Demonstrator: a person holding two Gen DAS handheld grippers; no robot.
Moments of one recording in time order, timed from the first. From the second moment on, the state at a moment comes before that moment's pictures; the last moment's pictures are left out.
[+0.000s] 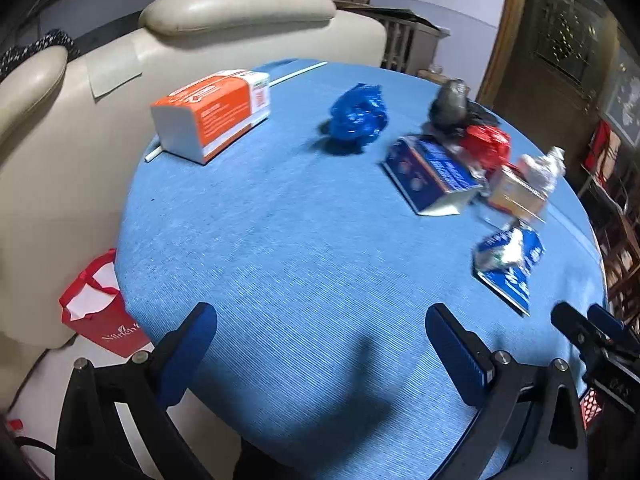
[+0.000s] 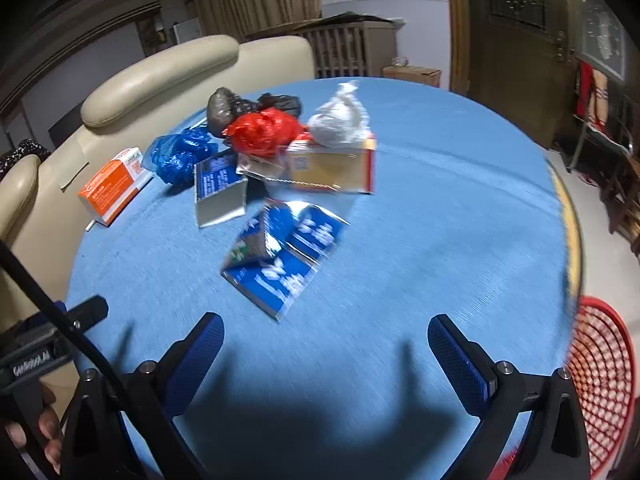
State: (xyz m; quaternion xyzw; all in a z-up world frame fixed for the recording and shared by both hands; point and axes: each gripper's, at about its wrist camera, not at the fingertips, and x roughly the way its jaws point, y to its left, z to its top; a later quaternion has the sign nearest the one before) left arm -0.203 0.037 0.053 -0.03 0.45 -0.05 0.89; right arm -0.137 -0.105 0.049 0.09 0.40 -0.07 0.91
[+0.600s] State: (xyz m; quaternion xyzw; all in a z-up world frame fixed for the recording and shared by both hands) left arm -0.134 0.006 0.064 -0.01 0.44 -0.07 0.89; right arm -0.052 -0.084 0.026 0.08 0.42 -0.01 0.90
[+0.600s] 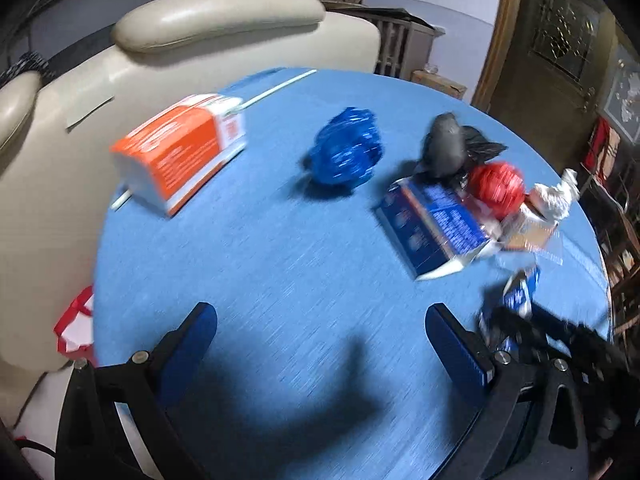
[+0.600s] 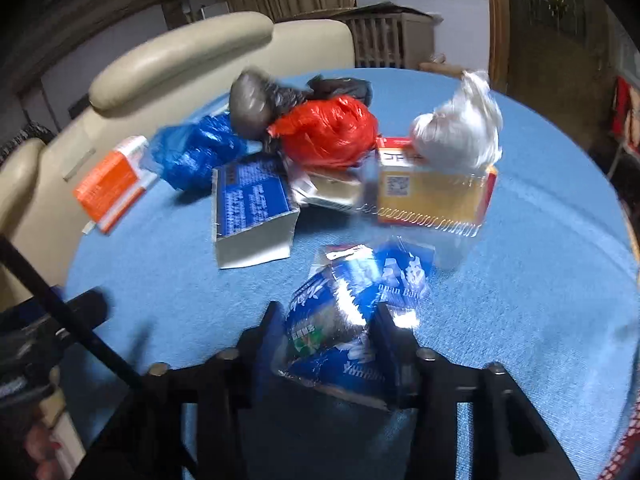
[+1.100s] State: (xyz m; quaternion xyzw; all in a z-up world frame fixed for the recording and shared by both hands) left arm -0.066 -0.104 0.042 0.04 0.47 -0.07 0.88; right arm -0.106 -0.152 0.027 0.20 0.40 0.00 0.89
